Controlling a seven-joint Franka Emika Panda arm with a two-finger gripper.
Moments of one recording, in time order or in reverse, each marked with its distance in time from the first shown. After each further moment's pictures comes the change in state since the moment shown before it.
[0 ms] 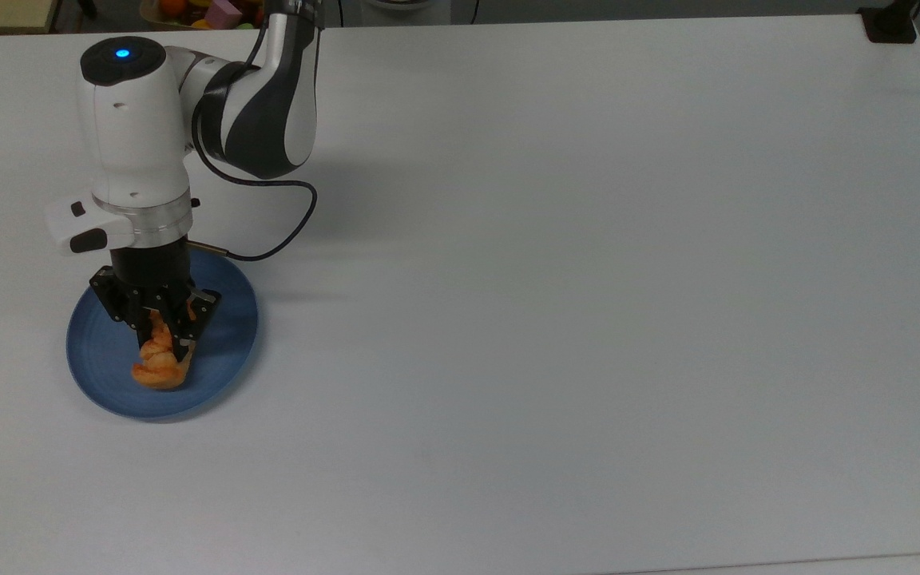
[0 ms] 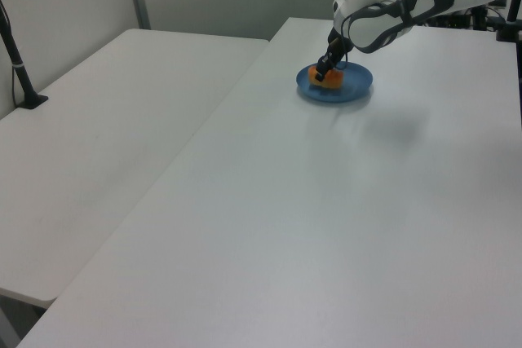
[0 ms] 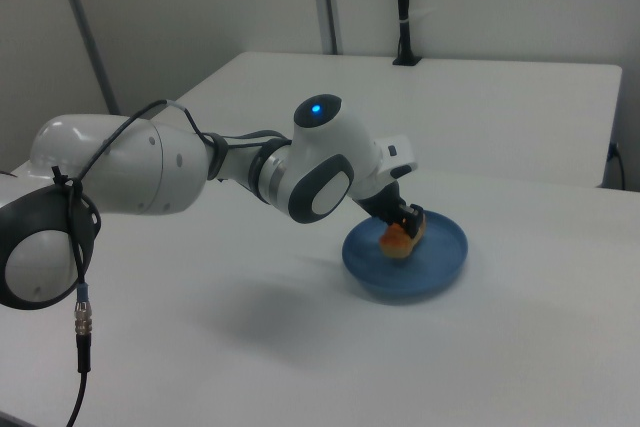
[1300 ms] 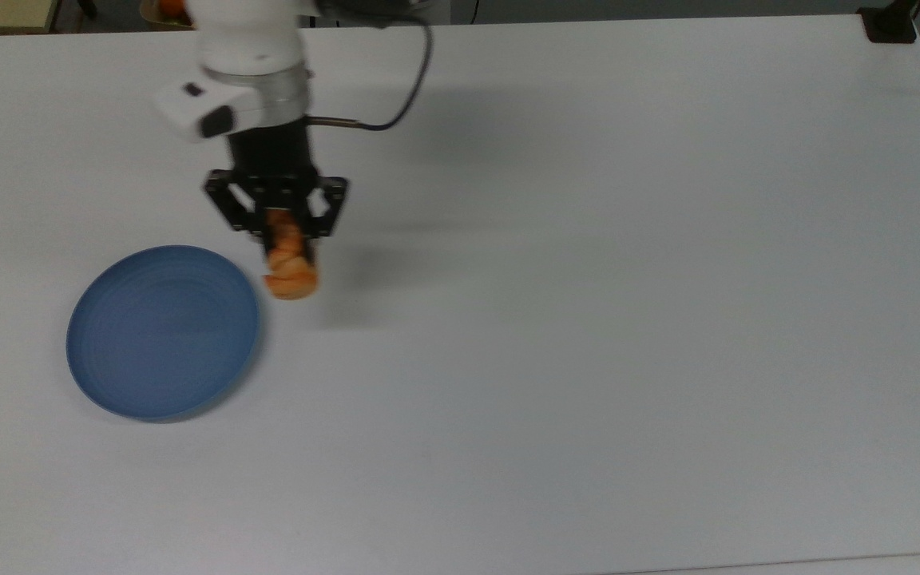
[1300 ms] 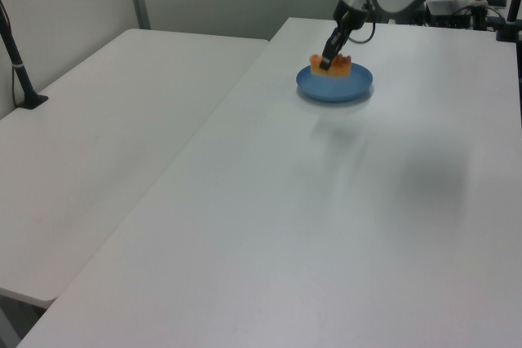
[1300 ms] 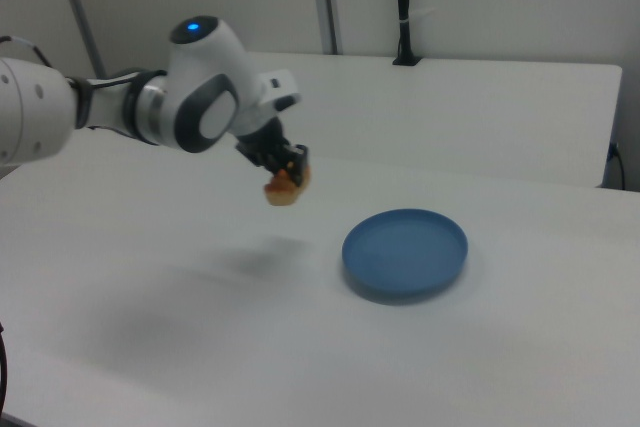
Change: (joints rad) arm 0.135 -0.398 0.098 -0.279 -0.133 -0.184 0.099
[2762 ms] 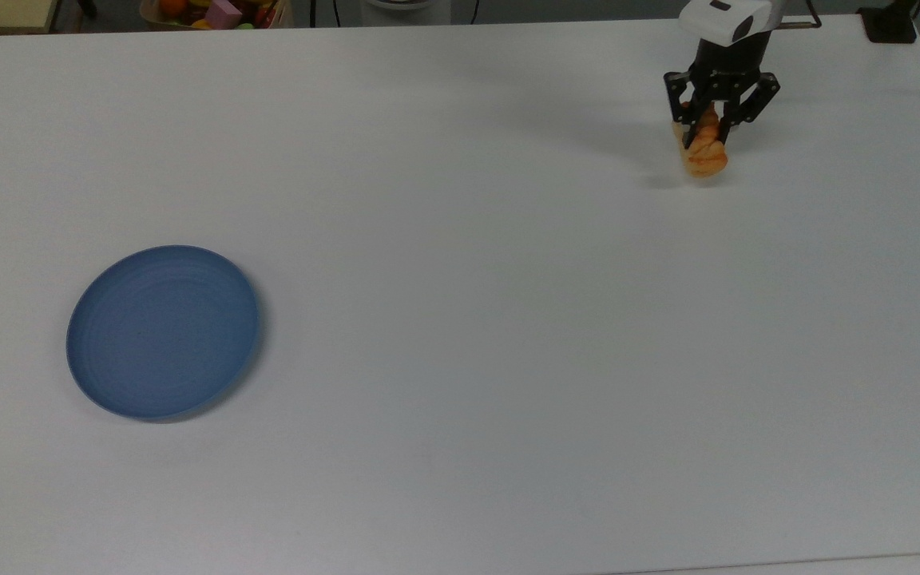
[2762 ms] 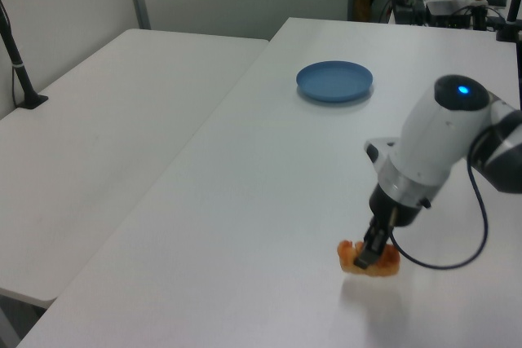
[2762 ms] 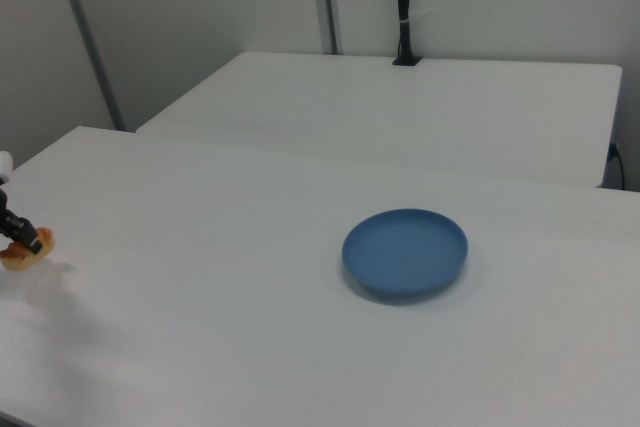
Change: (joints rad) arm 0.426 0.003 0.435 -0.222 -0.522 0.000 1.173
